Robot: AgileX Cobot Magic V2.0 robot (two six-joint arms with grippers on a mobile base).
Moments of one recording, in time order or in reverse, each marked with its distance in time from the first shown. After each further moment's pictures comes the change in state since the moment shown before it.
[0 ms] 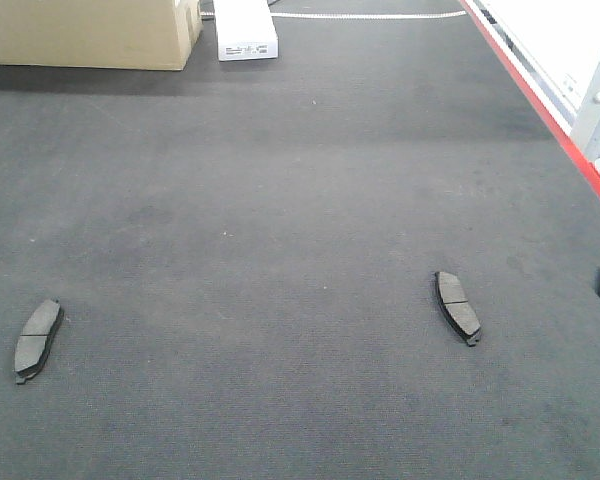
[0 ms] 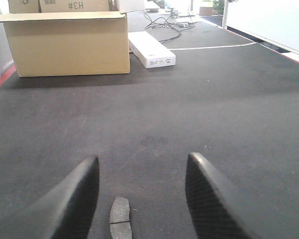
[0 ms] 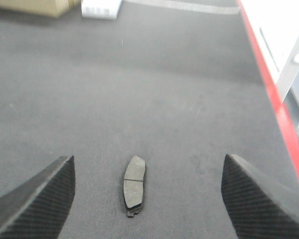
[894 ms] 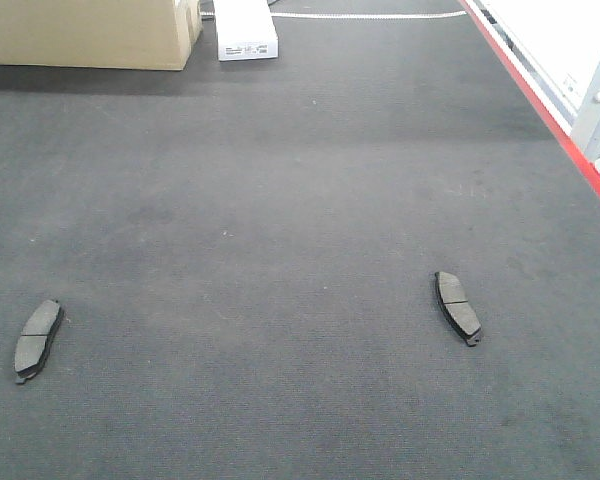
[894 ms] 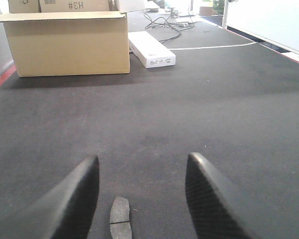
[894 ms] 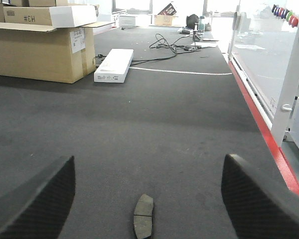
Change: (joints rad) left arm 0.000 0.000 0.000 0.000 0.000 0.000; right arm 0.000 -0.276 0.082 0.047 -0.014 -0.001
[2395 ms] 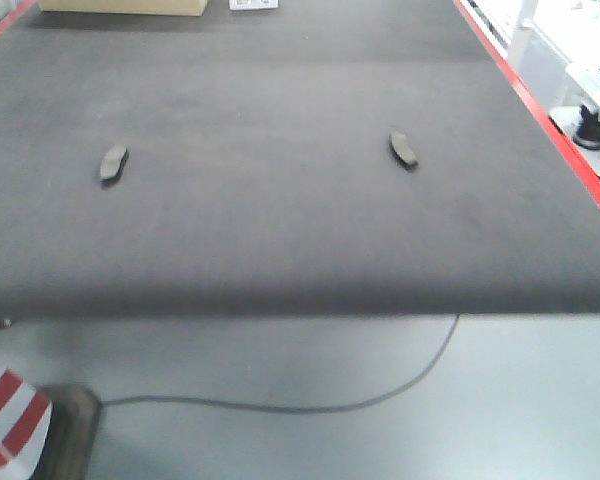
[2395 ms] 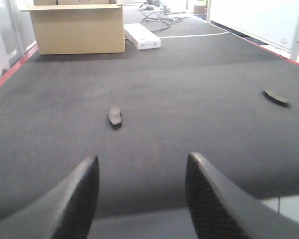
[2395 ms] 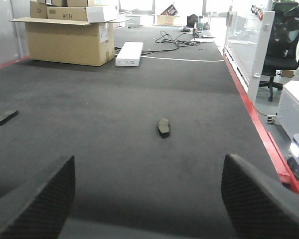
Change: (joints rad) left arm 0.000 0.000 0.002 0.000 0.000 0.000; right arm 0.000 0.000 0.000 0.003 0.000 0.000
